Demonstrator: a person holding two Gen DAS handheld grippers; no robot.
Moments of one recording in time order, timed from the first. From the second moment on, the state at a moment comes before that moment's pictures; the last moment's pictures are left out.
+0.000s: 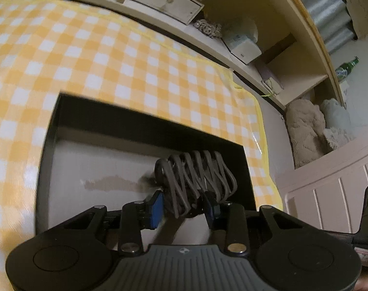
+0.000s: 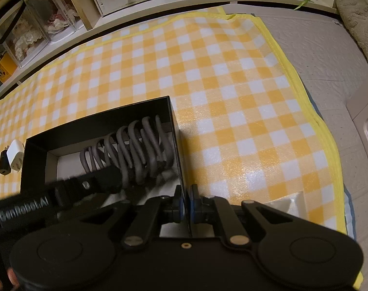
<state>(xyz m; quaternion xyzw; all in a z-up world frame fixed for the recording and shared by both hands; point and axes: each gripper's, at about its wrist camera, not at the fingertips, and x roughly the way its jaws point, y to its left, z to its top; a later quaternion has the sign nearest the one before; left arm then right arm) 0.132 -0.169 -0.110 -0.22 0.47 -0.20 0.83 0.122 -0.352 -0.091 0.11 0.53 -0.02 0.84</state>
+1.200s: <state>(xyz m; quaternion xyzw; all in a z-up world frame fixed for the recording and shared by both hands) 0.145 -0.165 -0.084 -0.18 0.49 -0.20 0.83 0.121 -0.353 -0.091 0.11 0.53 -0.02 0.84</state>
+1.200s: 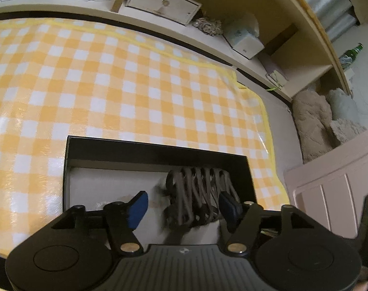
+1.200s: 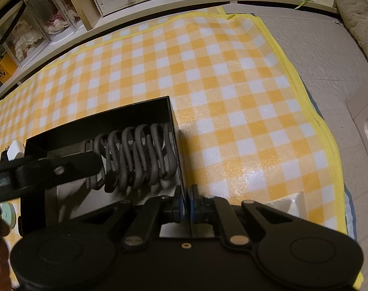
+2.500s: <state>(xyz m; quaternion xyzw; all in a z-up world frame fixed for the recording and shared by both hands) 0.066 -0.060 -0.003 0.07 0.42 -0.13 0.89 0.121 -0.354 -0.092 0.11 0.53 -0.02 0.84</state>
